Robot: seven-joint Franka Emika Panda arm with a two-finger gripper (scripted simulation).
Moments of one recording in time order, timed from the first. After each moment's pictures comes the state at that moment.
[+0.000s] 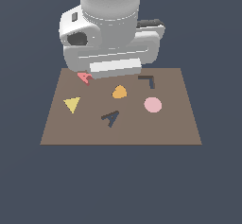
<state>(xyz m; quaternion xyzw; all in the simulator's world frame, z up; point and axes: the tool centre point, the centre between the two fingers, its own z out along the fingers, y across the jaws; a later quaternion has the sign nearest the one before) -0.018 -0.019 0.145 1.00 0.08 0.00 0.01</state>
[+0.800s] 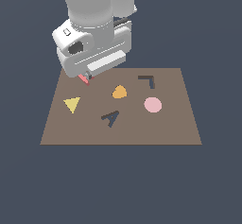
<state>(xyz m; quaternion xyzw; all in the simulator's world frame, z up) -0.067 -0.061 0.103 0.96 0.29 0.00 0.01</state>
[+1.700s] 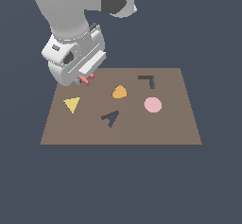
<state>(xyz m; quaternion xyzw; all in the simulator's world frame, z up) -0.093 -0.122 0.060 0.88 0.48 0.00 0.00</state>
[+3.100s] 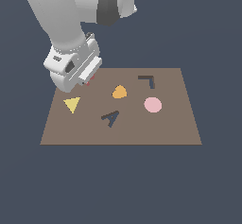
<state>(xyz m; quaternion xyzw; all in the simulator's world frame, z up) -0.093 -0.138 0.030 0.85 0.53 0.00 0.00</state>
